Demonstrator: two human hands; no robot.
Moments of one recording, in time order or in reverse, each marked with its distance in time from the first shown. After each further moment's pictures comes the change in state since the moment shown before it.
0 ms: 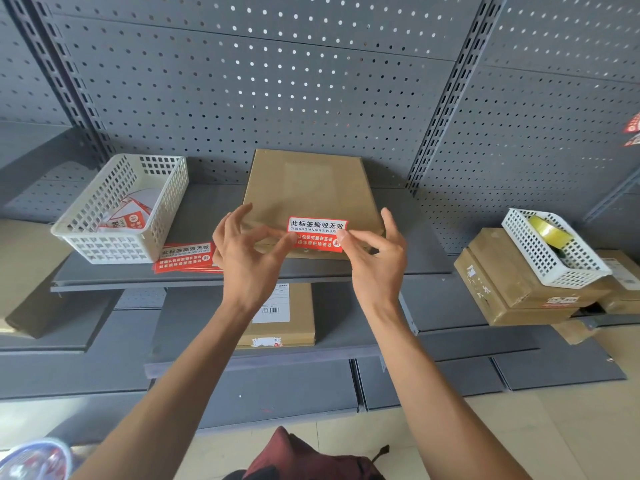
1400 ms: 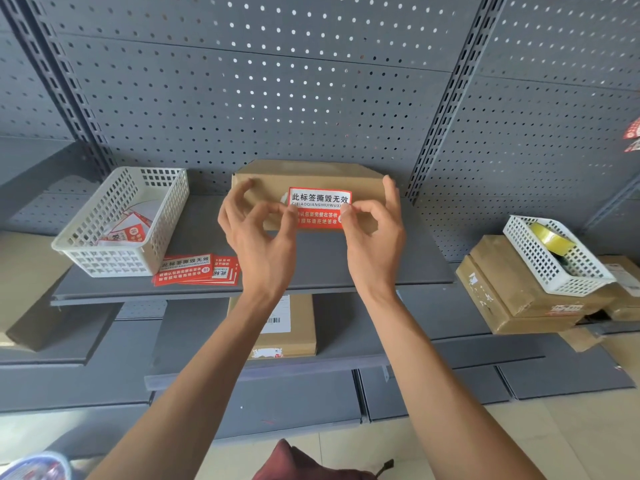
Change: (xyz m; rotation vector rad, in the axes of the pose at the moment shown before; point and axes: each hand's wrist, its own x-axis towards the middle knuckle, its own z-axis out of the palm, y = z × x) left_hand 0.021 0.039 0.020 -0.190 0.227 0.107; right_hand 0.031 -0.035 0.013 0.069 0.028 -0.138
